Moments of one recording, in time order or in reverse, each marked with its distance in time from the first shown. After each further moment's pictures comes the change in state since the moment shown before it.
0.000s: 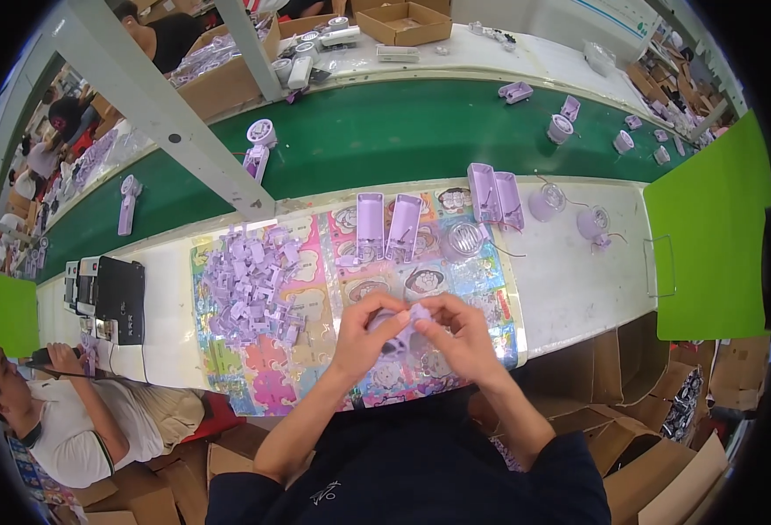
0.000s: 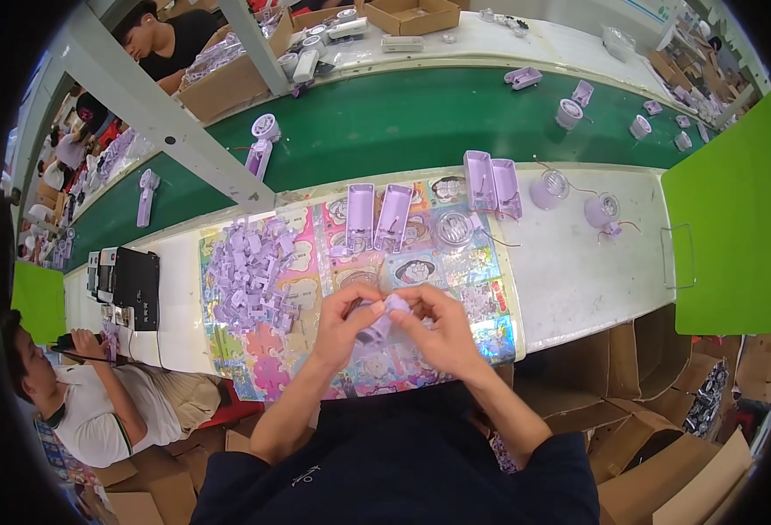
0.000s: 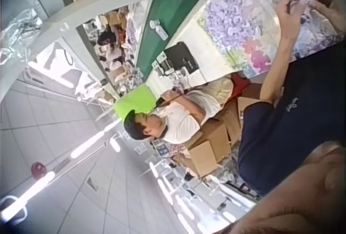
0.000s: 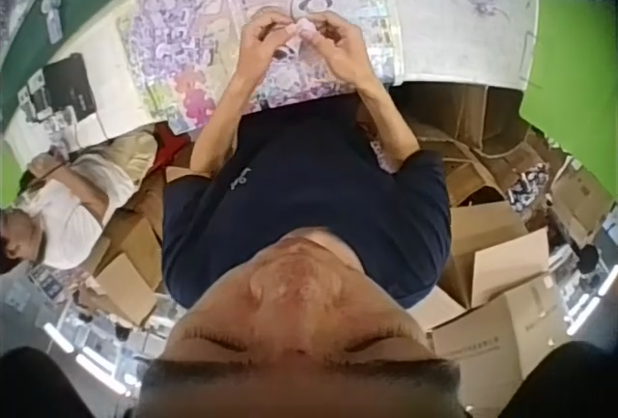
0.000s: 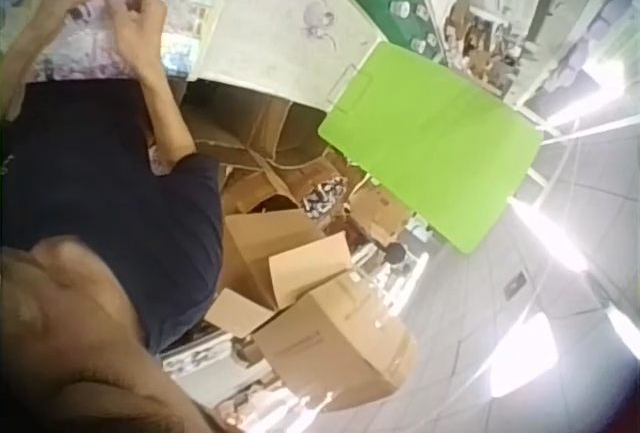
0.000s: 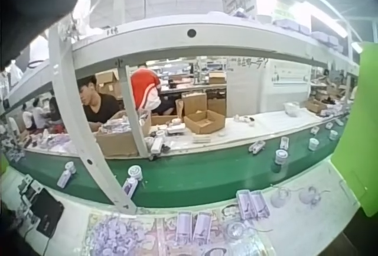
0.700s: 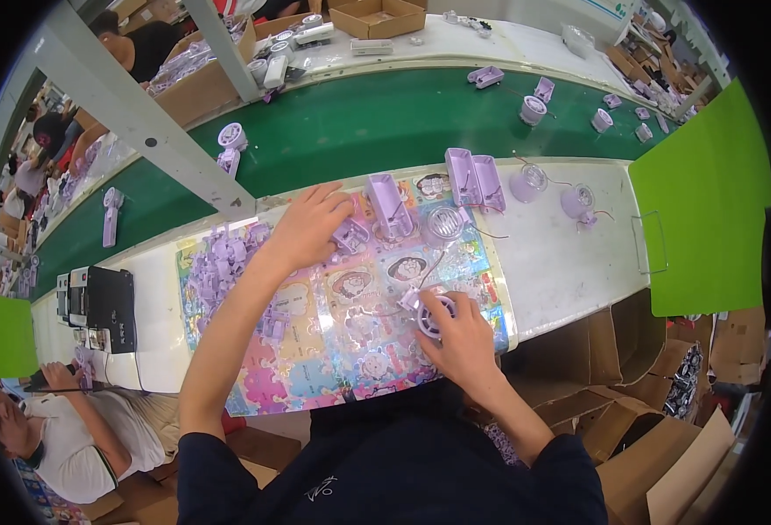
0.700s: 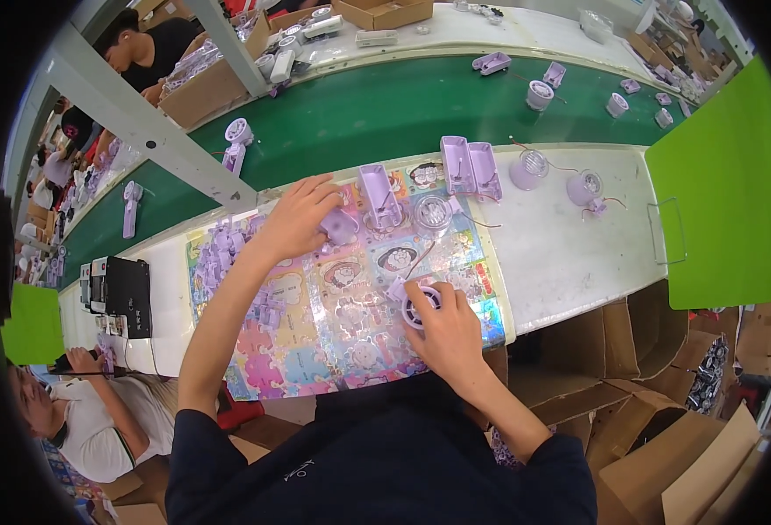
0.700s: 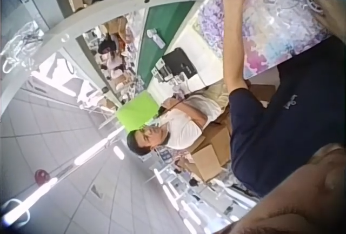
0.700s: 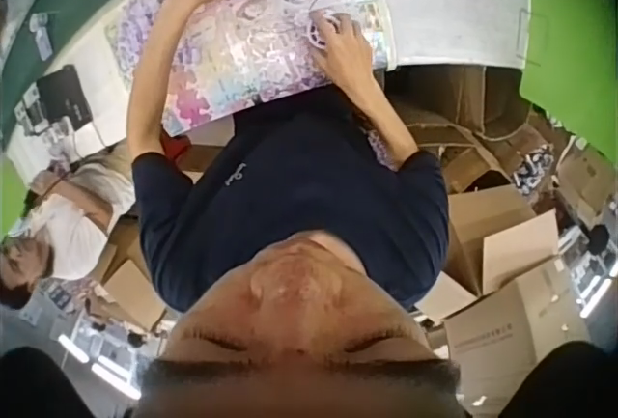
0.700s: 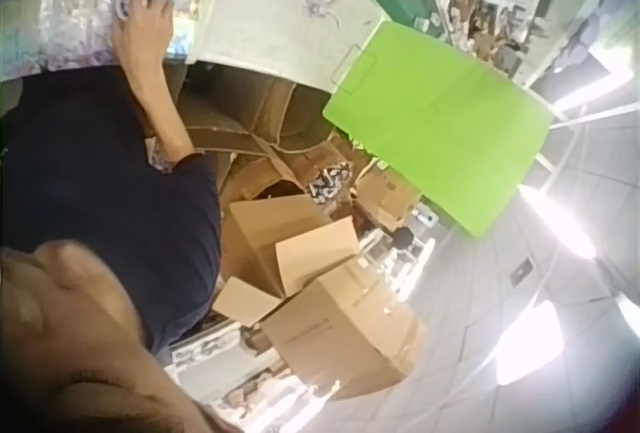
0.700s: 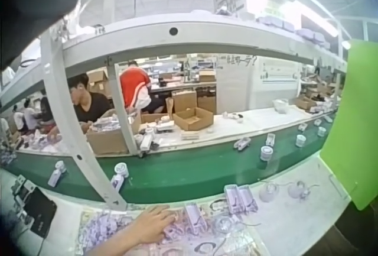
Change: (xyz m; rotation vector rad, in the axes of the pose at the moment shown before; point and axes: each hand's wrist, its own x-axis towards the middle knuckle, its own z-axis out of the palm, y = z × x) left_hand 0.133 0.049 -0.077 1.623 -0.464 0.655; right_hand -0.035 0.001 -0.008 -1.139 0.094 -0.032
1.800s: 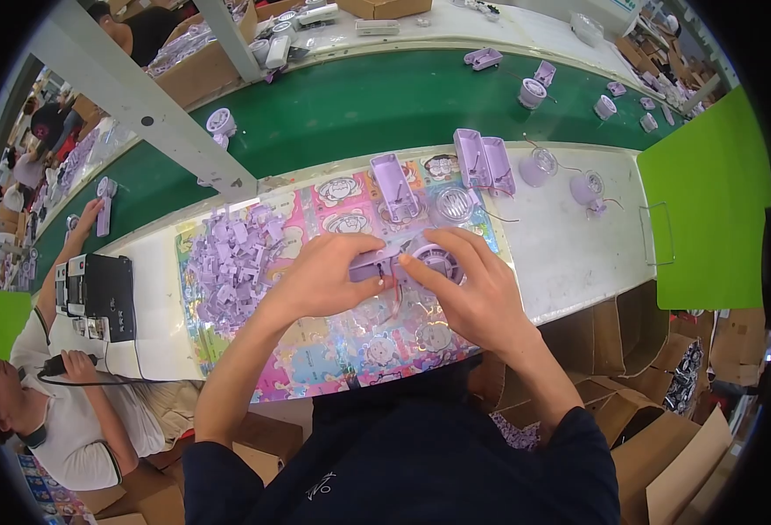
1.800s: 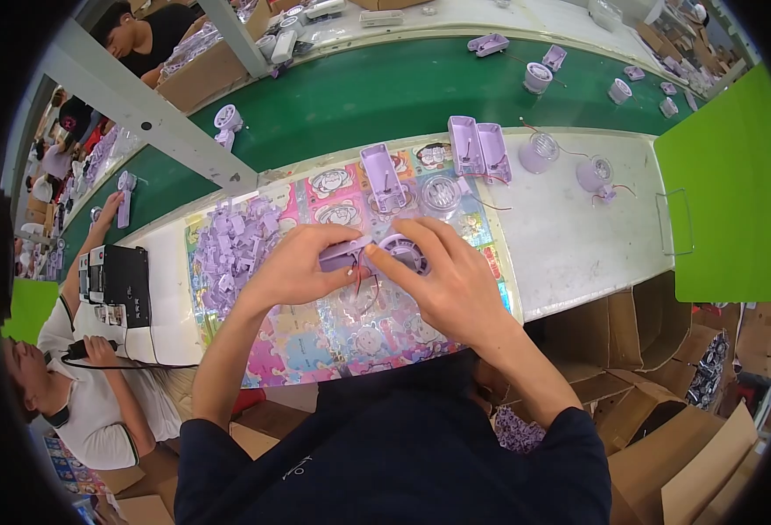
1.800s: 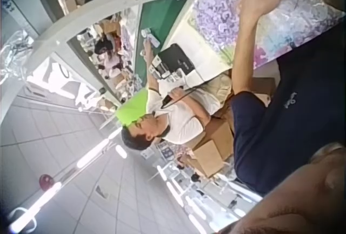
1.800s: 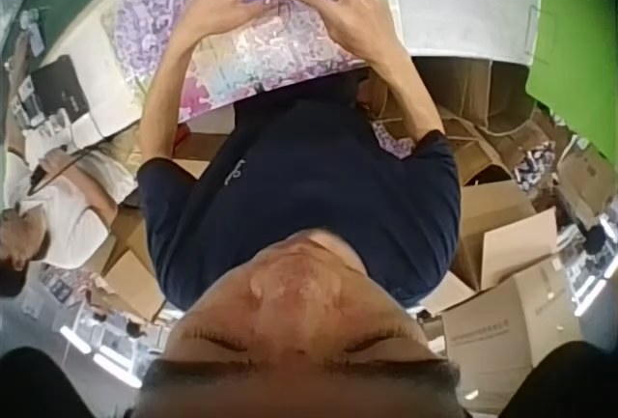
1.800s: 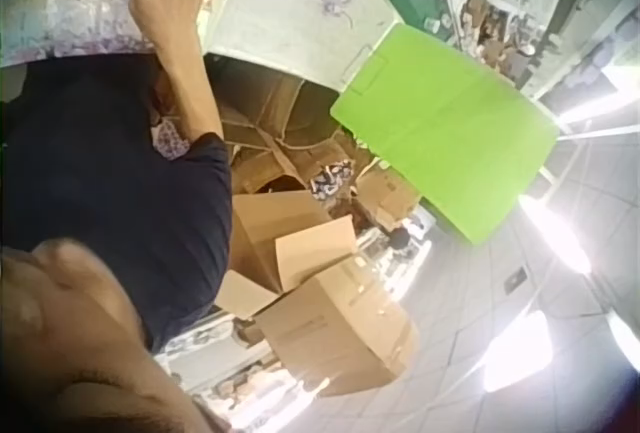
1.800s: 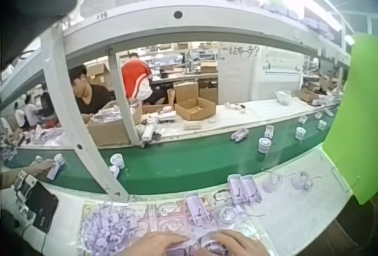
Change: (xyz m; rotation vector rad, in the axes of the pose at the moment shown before) left_hand -0.019 0.093 -0.060 -0.652 -0.194 -0.406; right_hand 0.053 -0.012 -0.048 -0.038 0.271 -0.583
